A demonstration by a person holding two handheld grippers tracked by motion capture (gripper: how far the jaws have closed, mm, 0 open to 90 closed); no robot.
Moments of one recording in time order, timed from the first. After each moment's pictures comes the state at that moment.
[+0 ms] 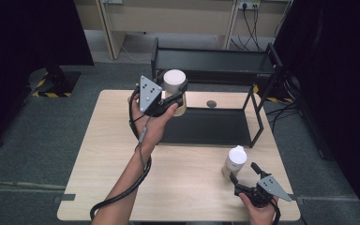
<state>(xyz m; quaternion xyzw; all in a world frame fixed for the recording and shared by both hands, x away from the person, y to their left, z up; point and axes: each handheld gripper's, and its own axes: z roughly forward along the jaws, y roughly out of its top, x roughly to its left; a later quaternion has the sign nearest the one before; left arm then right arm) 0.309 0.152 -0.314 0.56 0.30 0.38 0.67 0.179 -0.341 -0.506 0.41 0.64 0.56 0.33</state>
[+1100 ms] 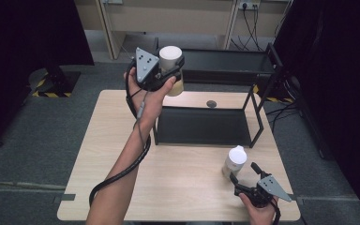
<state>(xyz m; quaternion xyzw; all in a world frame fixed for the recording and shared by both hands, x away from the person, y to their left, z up) 0.337 0.151 -0.262 0.55 0.33 0.40 0.66 0.178 -0.341 -0.506 0.41 0.64 0.56 0.33</state>
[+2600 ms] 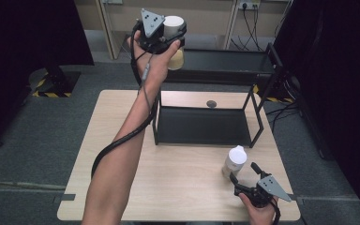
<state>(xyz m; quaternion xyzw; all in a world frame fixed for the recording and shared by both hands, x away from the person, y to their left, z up) 0.395 0.137 -0.198 0.56 0.36 0.41 0.62 0.179 -0.340 -0.506 0.41 0.64 0.56 0.34</state>
